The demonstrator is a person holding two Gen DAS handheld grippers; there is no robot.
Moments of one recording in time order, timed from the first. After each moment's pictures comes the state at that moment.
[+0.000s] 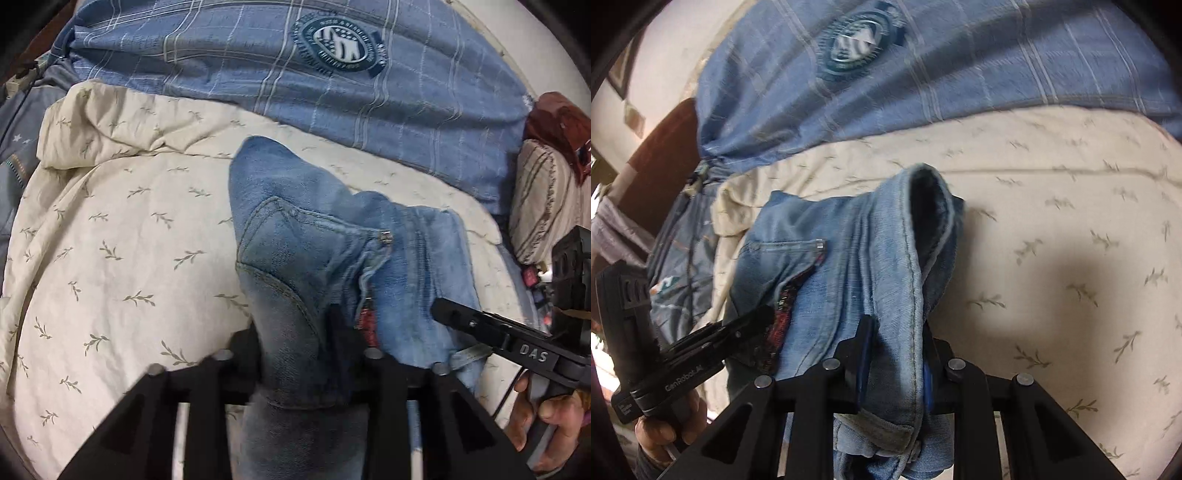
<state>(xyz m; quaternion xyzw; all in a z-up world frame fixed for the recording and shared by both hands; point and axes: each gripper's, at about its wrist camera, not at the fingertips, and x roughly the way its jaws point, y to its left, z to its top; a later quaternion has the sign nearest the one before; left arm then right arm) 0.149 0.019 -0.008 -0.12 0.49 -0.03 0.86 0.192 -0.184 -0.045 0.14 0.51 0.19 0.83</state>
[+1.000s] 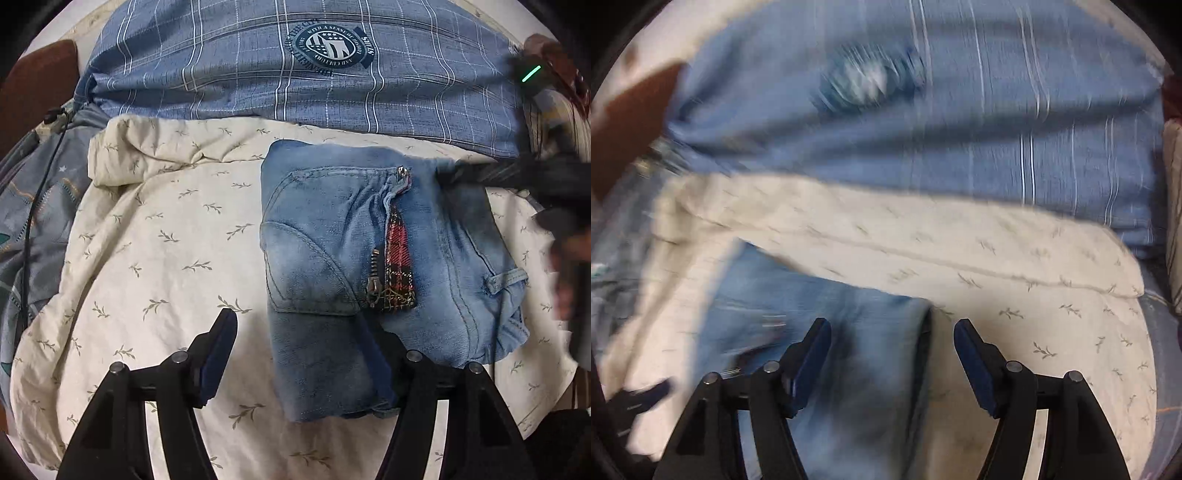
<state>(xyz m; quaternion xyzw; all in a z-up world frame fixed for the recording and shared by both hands) 0.096 0.015 -0.012 -0.01 0.46 0.02 0.89 0.241 -0.145 -0.021 -0.04 0.47 0.08 0.88</state>
